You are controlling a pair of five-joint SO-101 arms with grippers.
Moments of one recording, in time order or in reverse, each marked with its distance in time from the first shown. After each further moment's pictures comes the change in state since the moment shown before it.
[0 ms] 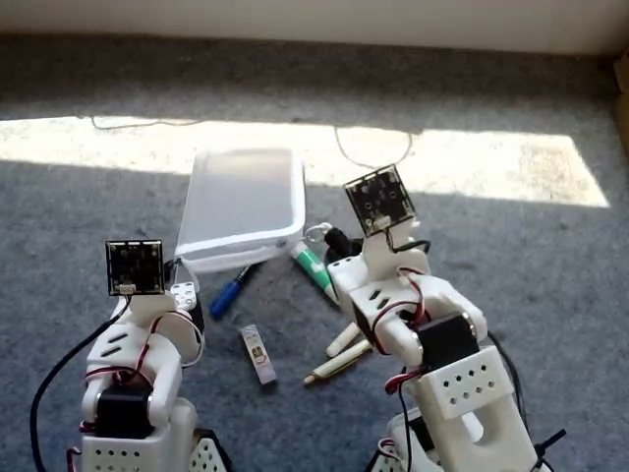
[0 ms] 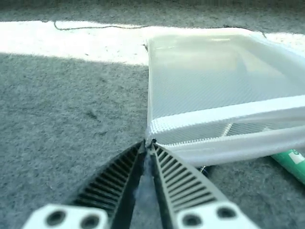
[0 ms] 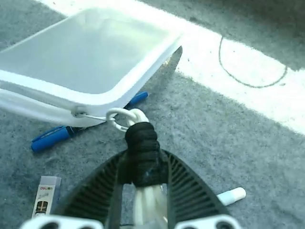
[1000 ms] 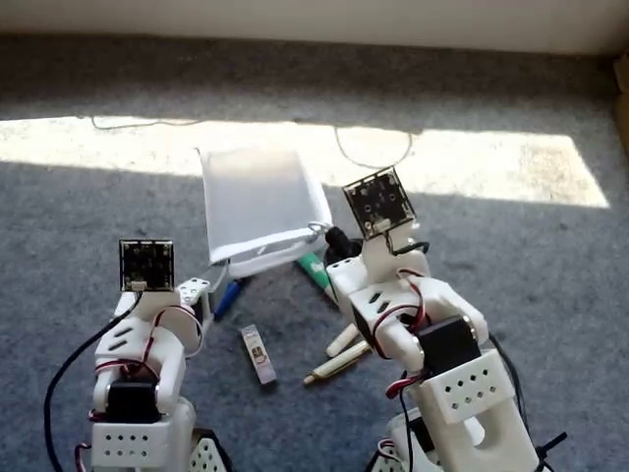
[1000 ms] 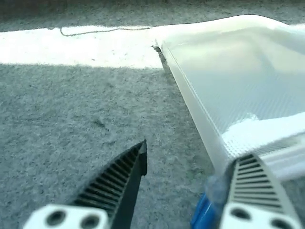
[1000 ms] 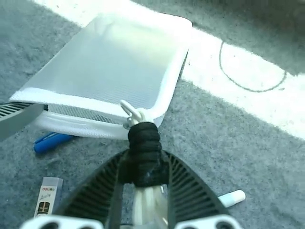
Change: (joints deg) left arm -0.6 0.4 9.4 -12.3 -5.5; right arm -1.1 -1.1 0.0 0.4 0.0
